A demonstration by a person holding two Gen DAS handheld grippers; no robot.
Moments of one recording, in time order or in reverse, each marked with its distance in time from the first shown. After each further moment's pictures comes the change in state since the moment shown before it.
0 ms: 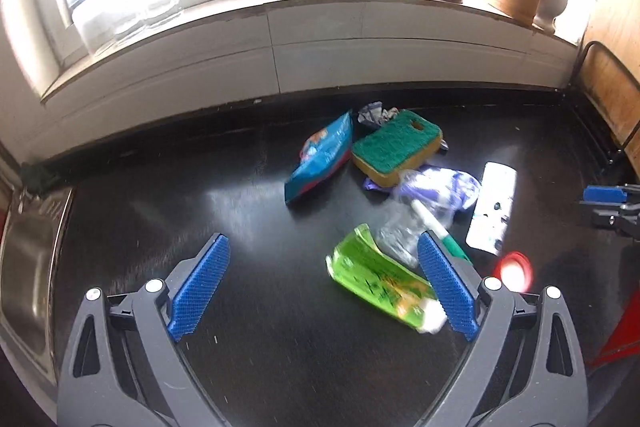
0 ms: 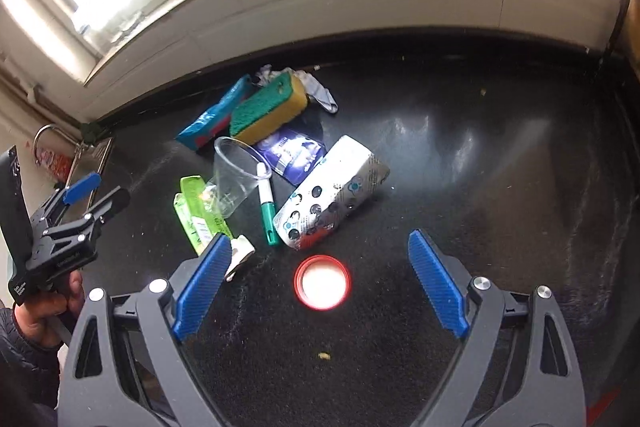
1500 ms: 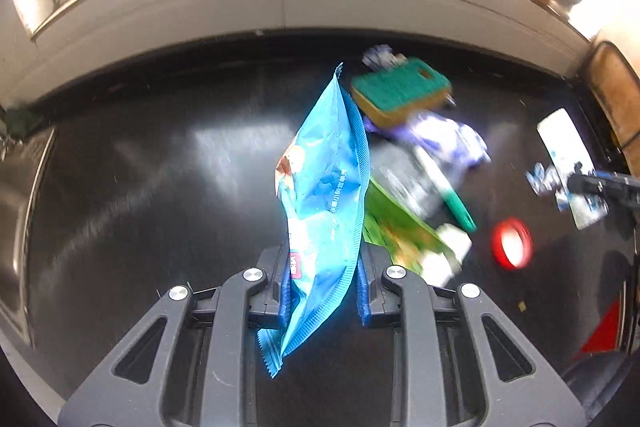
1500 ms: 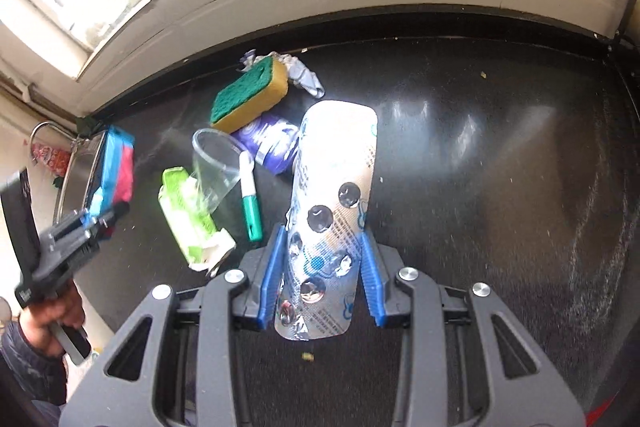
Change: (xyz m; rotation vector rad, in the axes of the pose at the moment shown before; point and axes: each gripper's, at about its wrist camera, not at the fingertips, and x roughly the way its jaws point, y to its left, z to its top) left arm 0.016 -0.005 -0.038 -0.104 0.160 -0.052; right arm 0.004 -0.018 -0.003 -0.002 0.059 0.007
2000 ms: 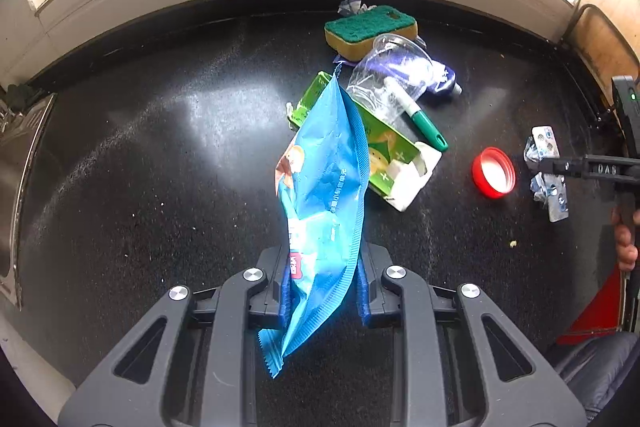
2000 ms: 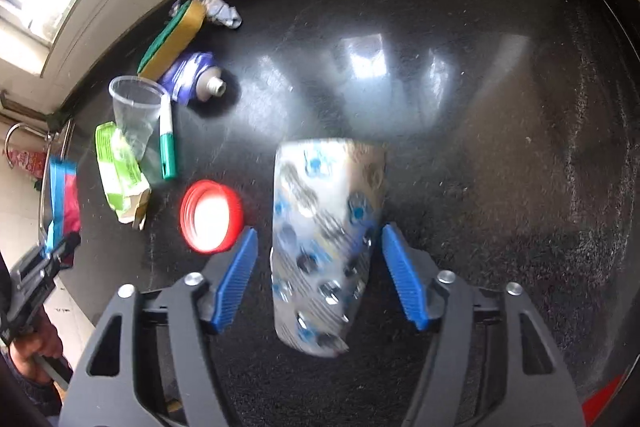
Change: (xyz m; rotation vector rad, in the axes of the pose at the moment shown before) left arm -0.008 -0.017 -0.055 0.011 0.056 -0.004; right arm 0.041 -0.062 -0.039 0.101 0.091 -0.052
